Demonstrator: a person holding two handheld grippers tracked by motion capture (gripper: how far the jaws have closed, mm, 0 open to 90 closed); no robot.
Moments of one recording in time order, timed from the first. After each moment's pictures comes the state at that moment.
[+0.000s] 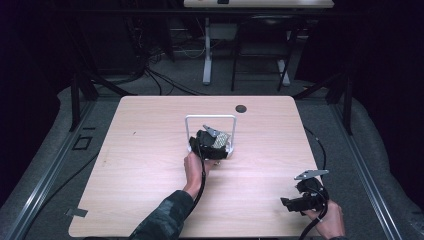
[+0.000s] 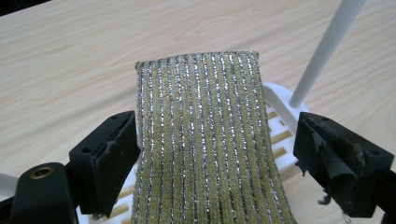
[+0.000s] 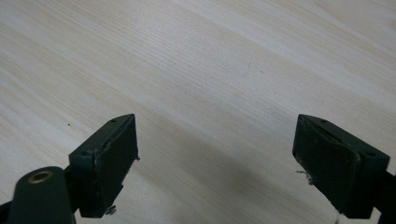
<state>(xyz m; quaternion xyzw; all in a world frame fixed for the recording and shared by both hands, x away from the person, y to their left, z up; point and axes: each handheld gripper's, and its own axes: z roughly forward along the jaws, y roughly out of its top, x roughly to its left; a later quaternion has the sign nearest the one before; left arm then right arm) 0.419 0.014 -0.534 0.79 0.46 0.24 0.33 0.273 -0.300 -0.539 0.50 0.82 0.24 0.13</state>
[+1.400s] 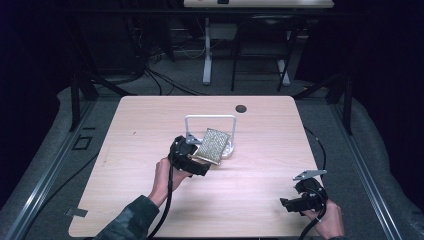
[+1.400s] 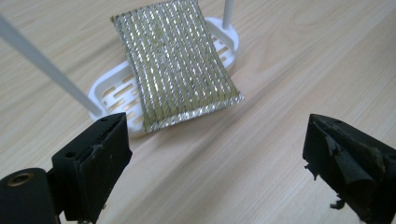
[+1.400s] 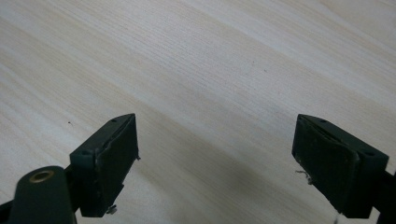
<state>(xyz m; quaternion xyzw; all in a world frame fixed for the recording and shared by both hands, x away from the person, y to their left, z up) 0.366 0.086 -0.488 0.86 0.37 0.13 0.32 0.273 -0.297 -0.539 0.49 0.83 0.23 0.13</state>
